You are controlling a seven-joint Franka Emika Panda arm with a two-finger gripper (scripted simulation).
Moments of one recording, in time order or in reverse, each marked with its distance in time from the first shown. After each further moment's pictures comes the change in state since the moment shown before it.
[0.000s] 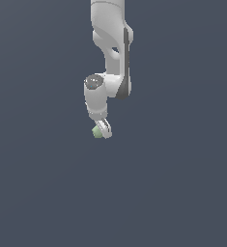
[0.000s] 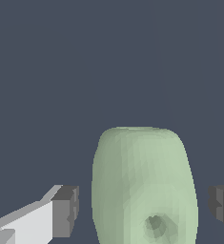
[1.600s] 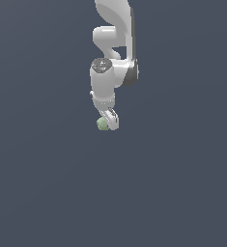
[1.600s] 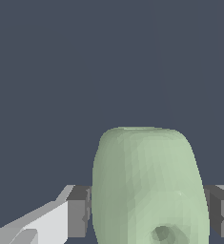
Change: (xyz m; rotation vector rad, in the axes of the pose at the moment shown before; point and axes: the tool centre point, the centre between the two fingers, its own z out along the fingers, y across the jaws) arm -0.030 -0.011 -0.058 0.002 0.001 0.001
